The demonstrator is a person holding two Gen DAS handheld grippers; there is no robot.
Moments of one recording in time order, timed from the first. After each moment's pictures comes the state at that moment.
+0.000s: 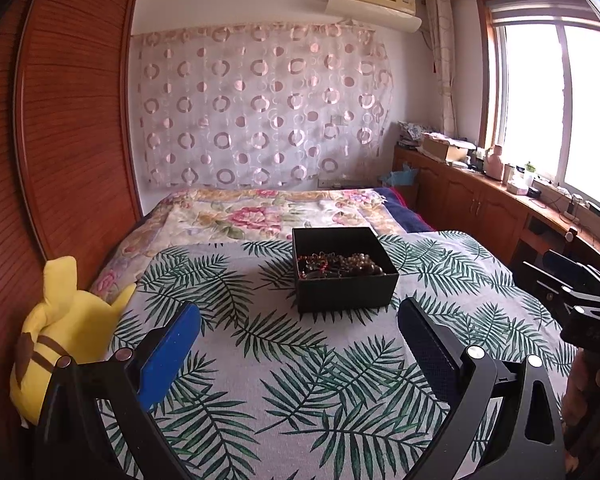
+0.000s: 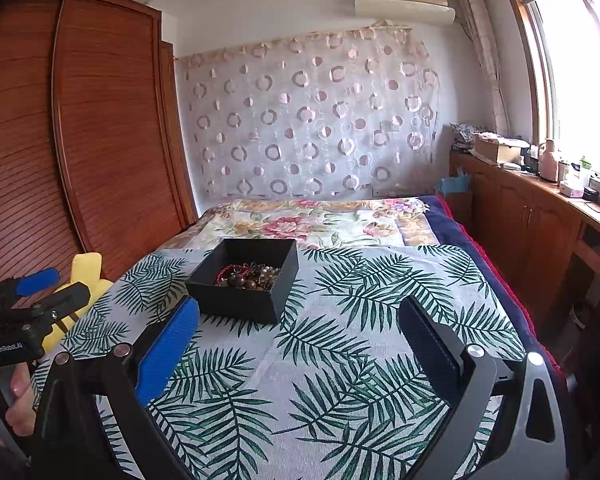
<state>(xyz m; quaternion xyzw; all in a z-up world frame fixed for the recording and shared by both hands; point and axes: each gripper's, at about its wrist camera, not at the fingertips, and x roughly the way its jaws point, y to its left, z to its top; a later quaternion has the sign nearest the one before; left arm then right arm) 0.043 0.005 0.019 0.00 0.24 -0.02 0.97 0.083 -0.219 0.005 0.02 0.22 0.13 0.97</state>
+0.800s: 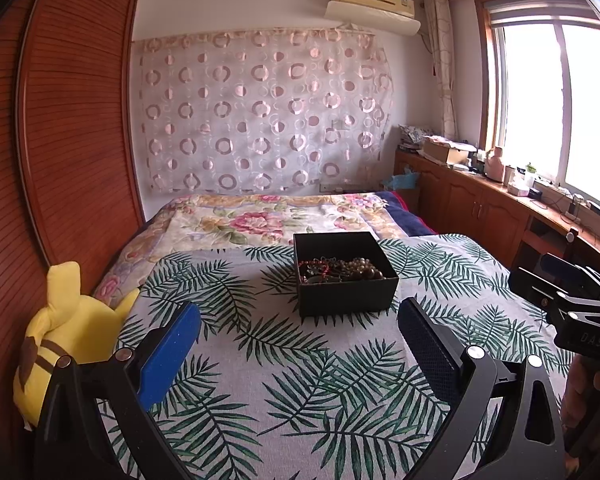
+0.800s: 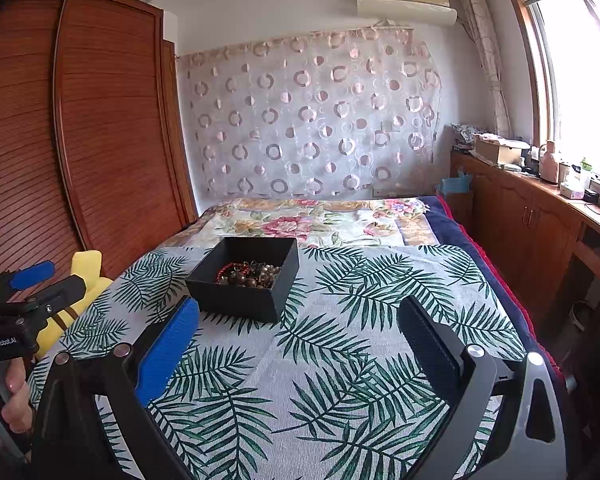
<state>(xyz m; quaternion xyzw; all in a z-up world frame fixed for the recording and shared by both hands) 0.040 0.007 0.022 0.00 0.23 -0.02 0.97 0.083 -0.217 0.003 0.02 0.22 0.13 0.97</state>
